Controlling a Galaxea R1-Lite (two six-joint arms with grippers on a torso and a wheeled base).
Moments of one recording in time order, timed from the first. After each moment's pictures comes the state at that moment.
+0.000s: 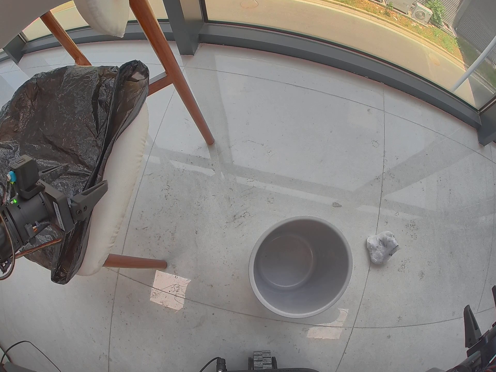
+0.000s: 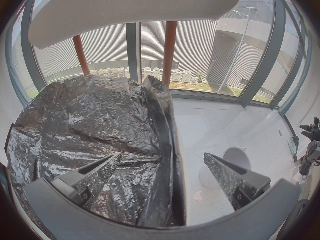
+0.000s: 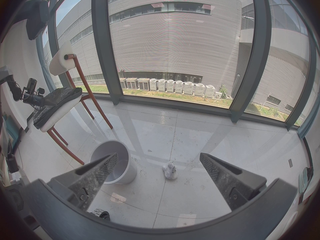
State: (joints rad) left arm -0.09 1.23 -0.56 -0.57 -0.21 0.15; right arm 0.00 0.02 -0.02 0.00 0.00 0.01
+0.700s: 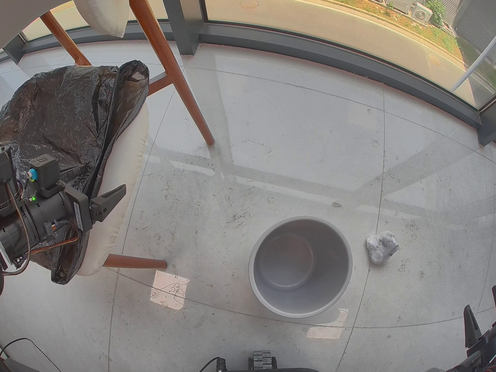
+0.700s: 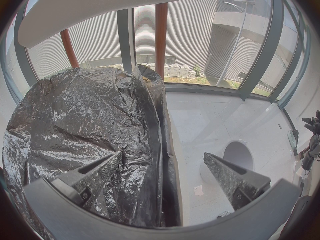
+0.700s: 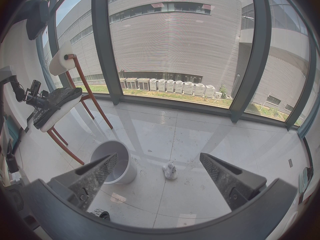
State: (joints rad) left arm -0.15 1.31 -0.58 -0.57 -0.14 0.19; right arm 0.00 0.02 -0.02 0.00 0.00 0.01
